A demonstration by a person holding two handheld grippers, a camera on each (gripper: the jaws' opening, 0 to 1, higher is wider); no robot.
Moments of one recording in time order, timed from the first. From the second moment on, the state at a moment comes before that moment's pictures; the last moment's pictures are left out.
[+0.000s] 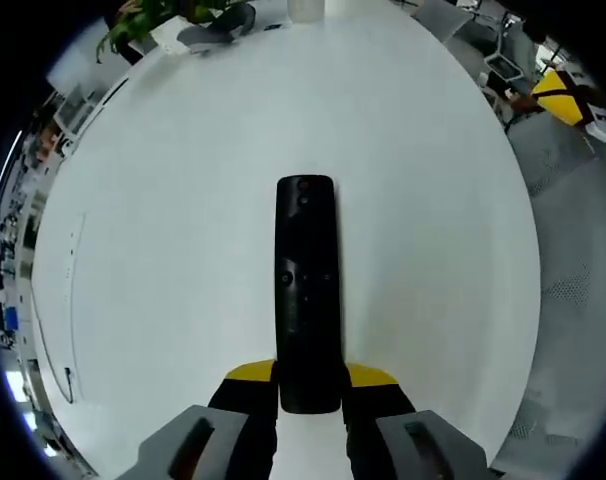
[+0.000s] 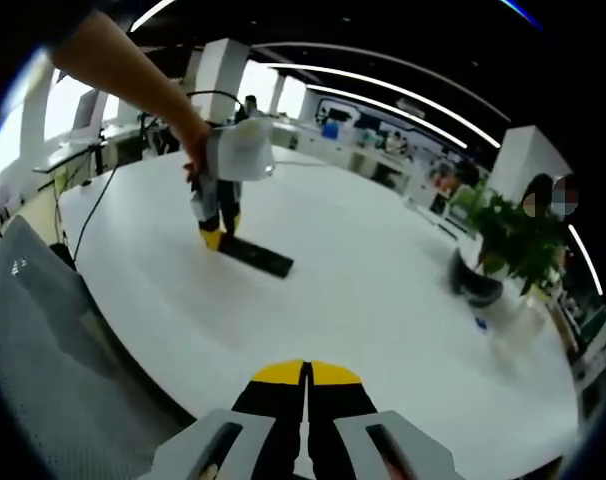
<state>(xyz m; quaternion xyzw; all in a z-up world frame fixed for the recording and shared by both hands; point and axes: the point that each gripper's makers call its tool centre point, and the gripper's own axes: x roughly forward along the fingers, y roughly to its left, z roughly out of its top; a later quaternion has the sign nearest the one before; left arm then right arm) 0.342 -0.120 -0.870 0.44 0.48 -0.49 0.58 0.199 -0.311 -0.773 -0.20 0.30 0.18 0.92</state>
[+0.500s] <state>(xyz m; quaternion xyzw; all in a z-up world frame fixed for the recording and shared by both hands) 0.315 -0.123 -0.869 0.41 0.47 -0.49 0.60 0.199 -0.310 -0.773 -0.20 0.30 0.19 0.91</state>
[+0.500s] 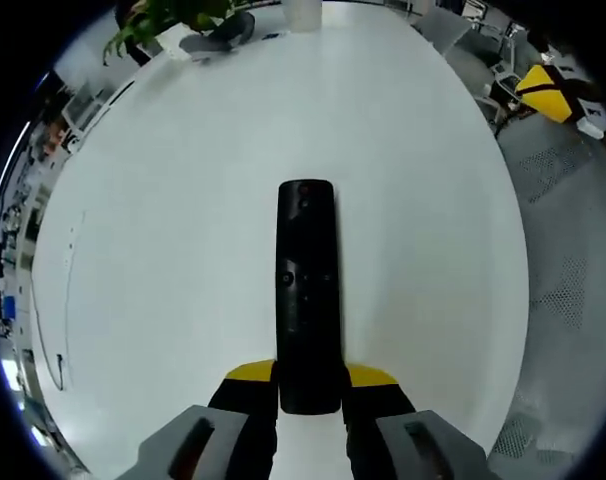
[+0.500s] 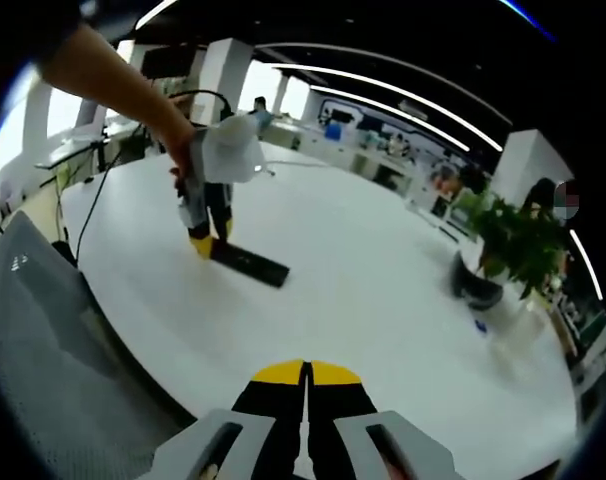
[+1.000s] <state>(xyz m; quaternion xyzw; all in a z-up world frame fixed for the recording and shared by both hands) 0.295 -0.128 -0.868 0.39 0.47 -0.49 0.63 0.199 -0.309 -0.773 -0.21 0.30 0.19 0.91</state>
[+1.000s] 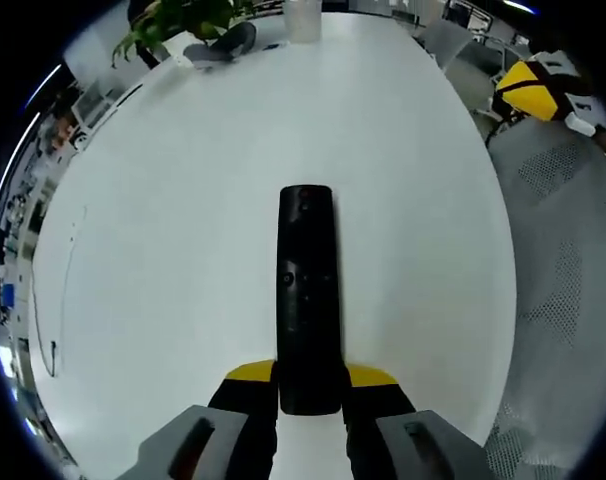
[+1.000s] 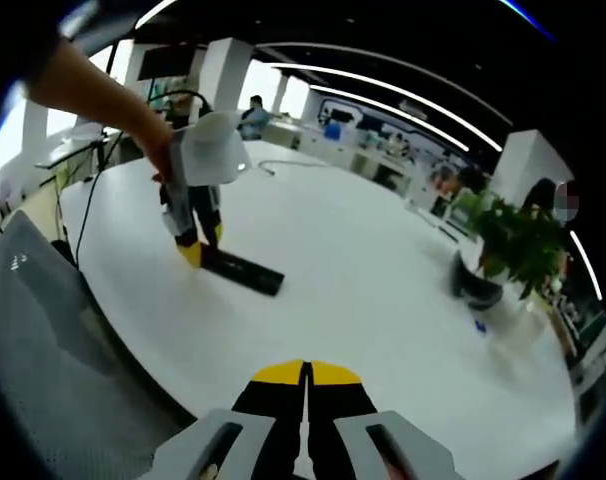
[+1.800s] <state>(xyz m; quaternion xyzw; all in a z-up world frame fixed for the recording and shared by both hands) 0.263 -0.135 -0.867 0.40 0.47 -0.48 0.62 0.197 -0.306 -0.772 -0.21 0.30 0.20 0.91</state>
